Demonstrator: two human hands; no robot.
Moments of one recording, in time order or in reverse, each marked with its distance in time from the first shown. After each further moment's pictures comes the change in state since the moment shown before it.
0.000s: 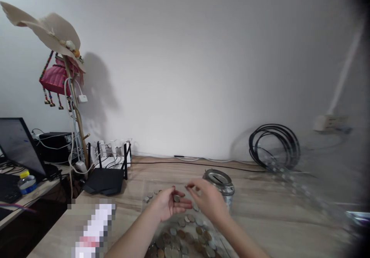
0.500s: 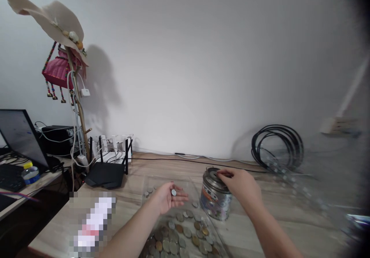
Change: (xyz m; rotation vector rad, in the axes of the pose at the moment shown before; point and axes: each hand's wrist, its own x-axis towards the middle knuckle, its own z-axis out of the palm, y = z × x) left_hand -0.005 0.004 0.003 -0.025 0.075 0.020; right_hand 0.024 0.069 -0.048 -0.137 0.025 0.410
